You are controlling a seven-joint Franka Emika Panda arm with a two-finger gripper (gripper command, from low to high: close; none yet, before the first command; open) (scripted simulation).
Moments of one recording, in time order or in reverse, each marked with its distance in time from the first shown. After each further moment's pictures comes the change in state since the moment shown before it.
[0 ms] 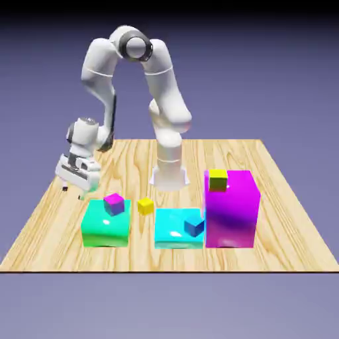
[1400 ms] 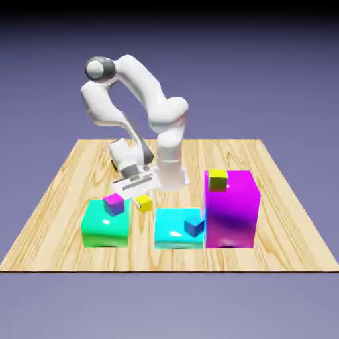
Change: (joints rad) arm -0.683 0.423 0.374 -0.229 -0.372 0.200 -1.187
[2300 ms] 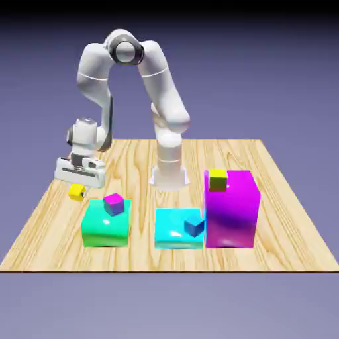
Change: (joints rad) arm 0.730 -0.420 -0.474 0.323 0.329 -0.155 1.145
